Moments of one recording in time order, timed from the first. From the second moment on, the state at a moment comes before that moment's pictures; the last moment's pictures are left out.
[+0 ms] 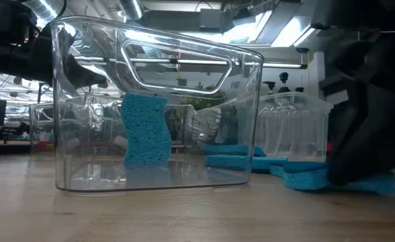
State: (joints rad) left arm 0.35 0.12 0.01 0.03 0.02 0.01; right arm 0.76 2.16 1.49 -0.85 0.72 0.84
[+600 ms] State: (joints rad) left arm 0.35 0.12 0.01 0.03 0.02 0.01; right arm 0.88 2.01 1.49 -1.07 0.85 1.49
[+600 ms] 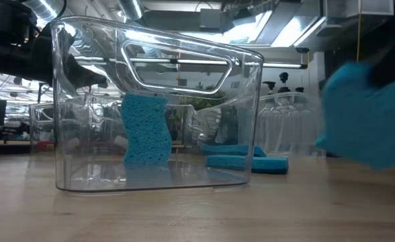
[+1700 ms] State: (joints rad) left arm 0.35 0.12 0.01 0.03 0.02 0.01; right arm 0.87 1.75 1.22 -0.37 0.44 1.52
